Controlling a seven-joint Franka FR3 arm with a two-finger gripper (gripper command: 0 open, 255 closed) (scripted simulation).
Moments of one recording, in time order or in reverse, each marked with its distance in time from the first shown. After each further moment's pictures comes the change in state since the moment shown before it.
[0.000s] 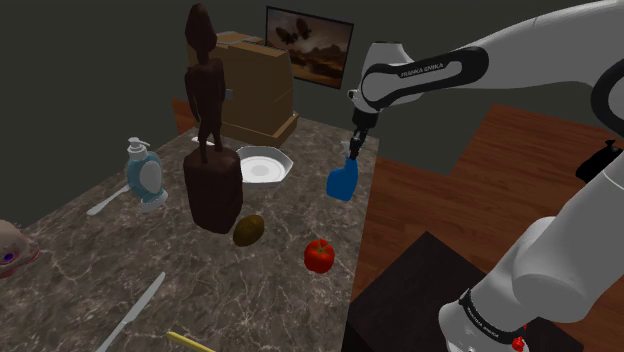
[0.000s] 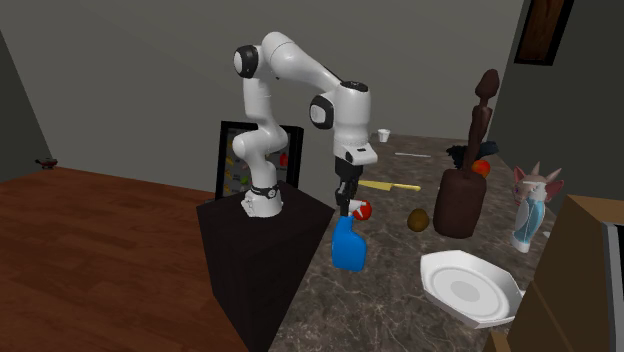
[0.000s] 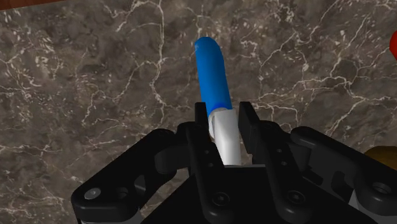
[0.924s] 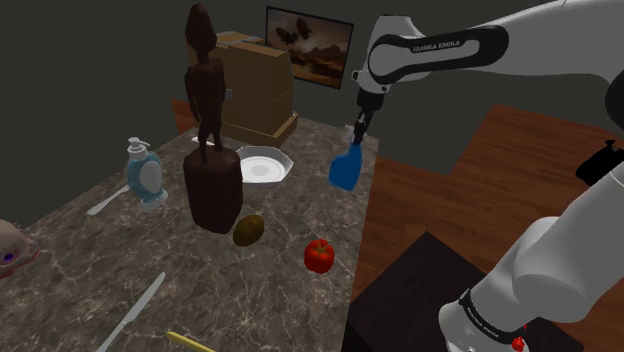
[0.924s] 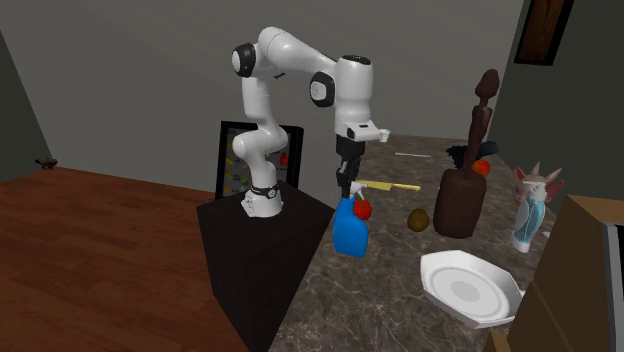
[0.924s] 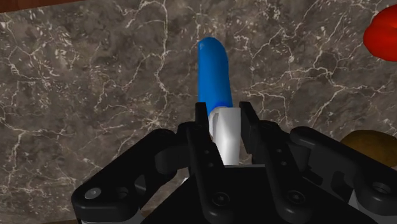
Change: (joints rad) arm 0.001 -0.042 0.002 0.103 -0.006 -0.145 0.005
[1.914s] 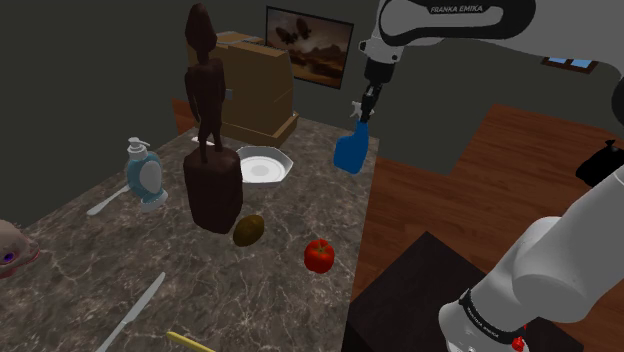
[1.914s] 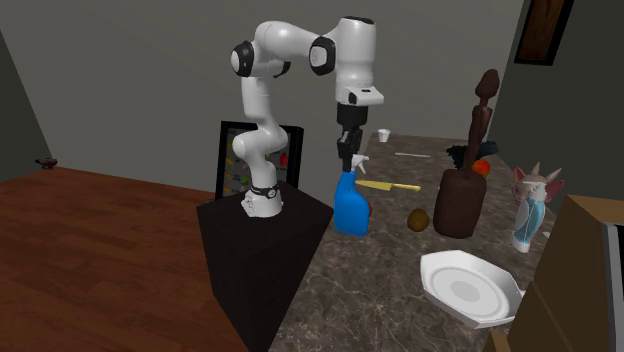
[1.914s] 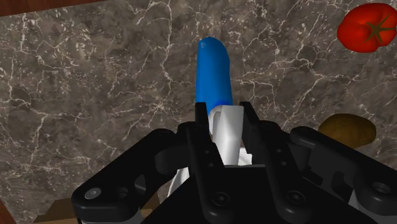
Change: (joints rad) arm 0.000 -0.018 0.001 0.181 -0.002 -0.199 0.000
